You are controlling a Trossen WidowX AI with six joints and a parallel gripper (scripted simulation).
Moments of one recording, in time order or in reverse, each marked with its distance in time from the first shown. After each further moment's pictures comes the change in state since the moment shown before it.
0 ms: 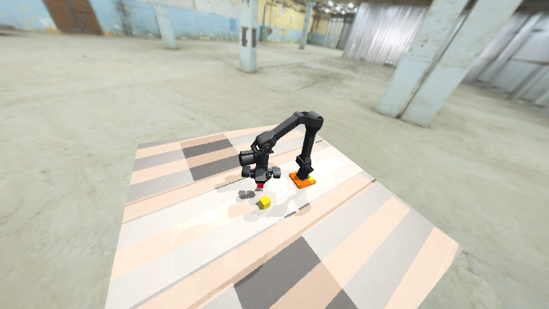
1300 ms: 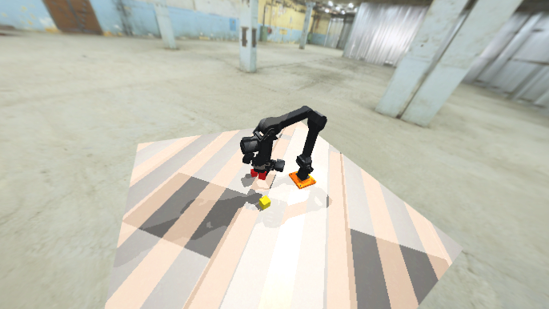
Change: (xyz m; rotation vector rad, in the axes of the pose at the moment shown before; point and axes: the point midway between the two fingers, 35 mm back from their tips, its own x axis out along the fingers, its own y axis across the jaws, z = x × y) arm -0.080 0.007 0.016 0.268 -0.009 -0.012
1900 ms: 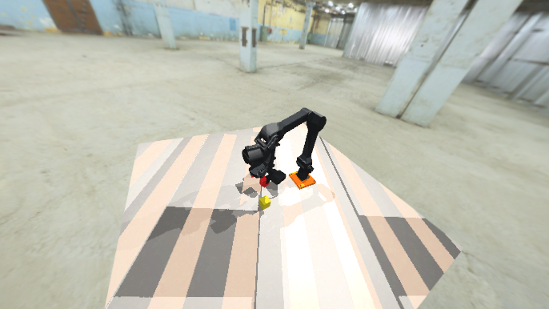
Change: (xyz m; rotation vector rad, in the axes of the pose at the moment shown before) arm 0.010 0.018 0.029 0.504 -0.005 0.002
